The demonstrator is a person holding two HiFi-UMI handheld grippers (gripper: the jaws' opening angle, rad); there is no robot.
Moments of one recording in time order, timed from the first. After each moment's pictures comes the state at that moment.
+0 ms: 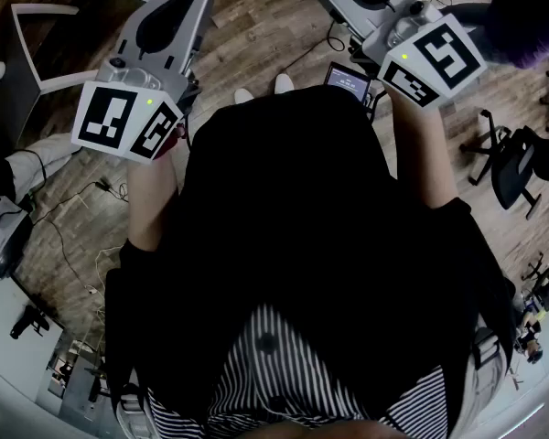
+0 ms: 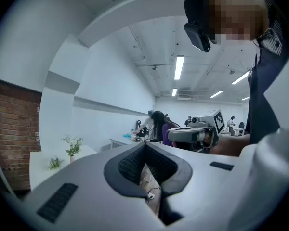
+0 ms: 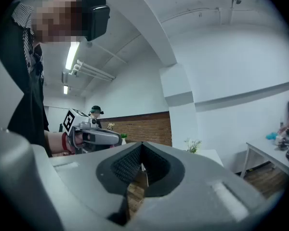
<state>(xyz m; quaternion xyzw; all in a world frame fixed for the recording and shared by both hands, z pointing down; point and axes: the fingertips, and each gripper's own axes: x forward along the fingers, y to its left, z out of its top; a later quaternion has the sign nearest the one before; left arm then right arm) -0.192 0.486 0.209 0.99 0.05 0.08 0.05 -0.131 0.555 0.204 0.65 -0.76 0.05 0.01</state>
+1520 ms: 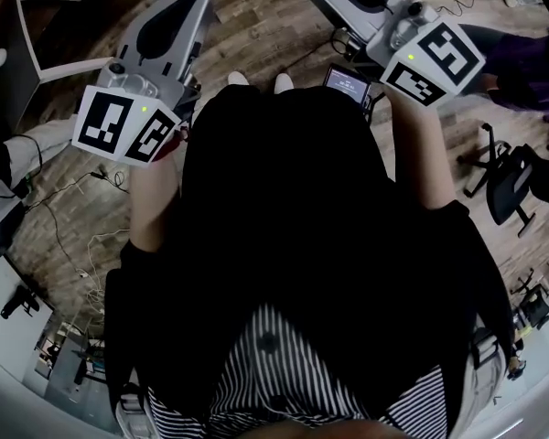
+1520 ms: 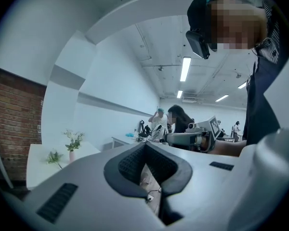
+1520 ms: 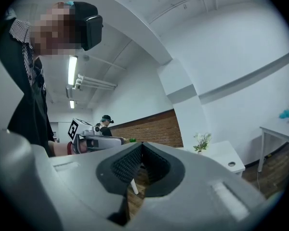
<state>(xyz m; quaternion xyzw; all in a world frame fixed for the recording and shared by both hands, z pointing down) -0.165 0.491 0.223 0.99 0.03 0.08 0.08 -0.100 0.555 0.222 0.60 -0.79 0.09 -0.06</state>
